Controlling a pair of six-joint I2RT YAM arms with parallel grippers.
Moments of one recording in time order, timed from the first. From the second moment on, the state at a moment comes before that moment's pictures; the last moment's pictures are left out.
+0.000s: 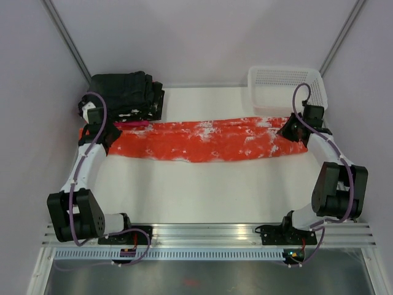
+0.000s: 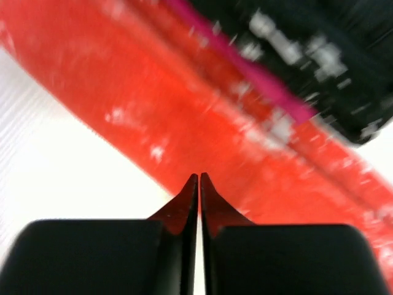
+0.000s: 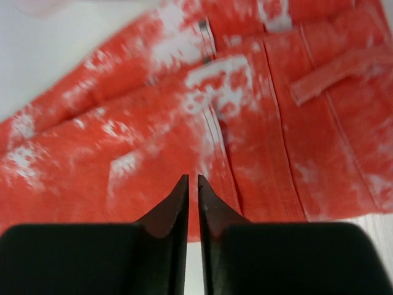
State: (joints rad) left arm 0.13 1.32 1.01 -0.36 -0.21 -0.55; right arm -0.18 1.52 1.02 -0.26 -0.25 0.40
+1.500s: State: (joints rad) left arm 0.13 1.56 0.87 -0.51 -0.29 -0.63; right arm -0.28 1.47 0.71 -0.28 0.09 0.53
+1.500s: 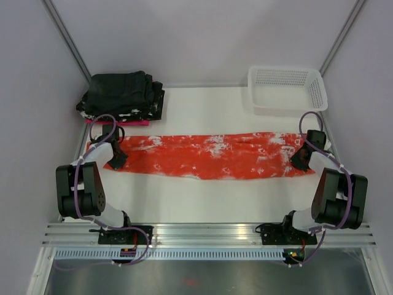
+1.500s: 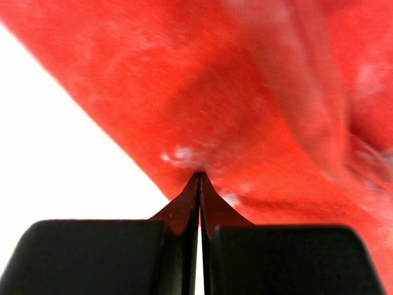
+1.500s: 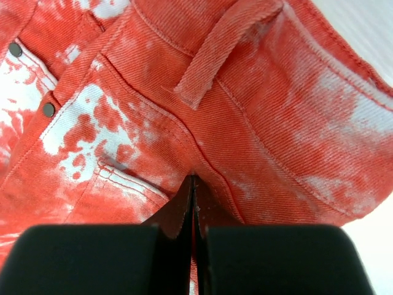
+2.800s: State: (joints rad) left arm 0.14 1.66 1.06 -0.48 -0.17 -0.75; right arm -0.29 1.29 0.83 -0.43 0.01 0.48
